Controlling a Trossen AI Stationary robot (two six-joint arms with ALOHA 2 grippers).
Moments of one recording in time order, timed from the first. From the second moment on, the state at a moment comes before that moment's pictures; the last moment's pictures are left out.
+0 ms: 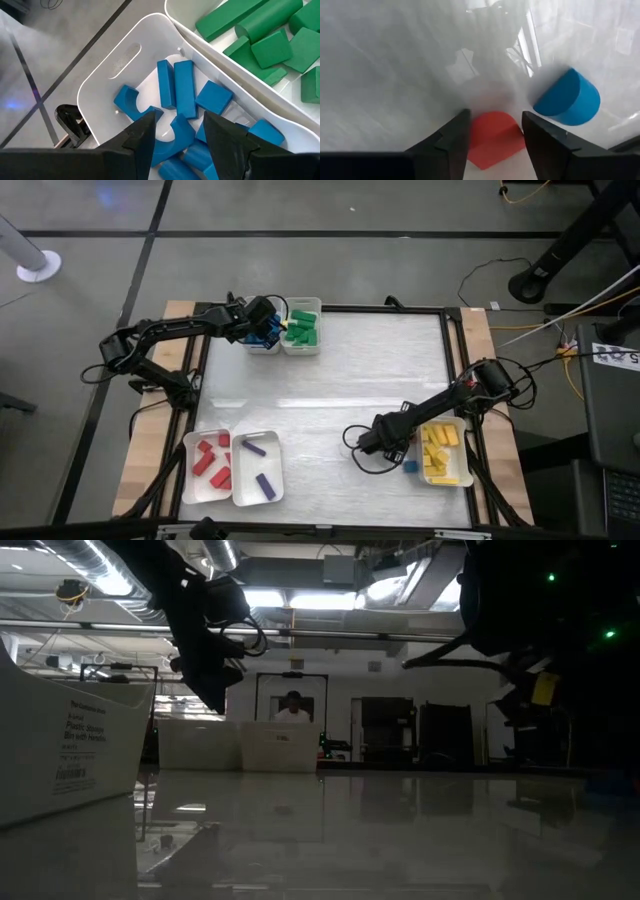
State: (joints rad) left arm 0.58 1.42 0.91 -0.49 -0.49 -0.03; right arm 0.42 1.90 1.11 -1.15 -0.09 0.83
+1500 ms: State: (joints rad) left arm 0.58 1.42 0.91 -0.49 -0.49 -0.03; right arm 0.43 1.90 1.21 -0.92 -0.29 0.97
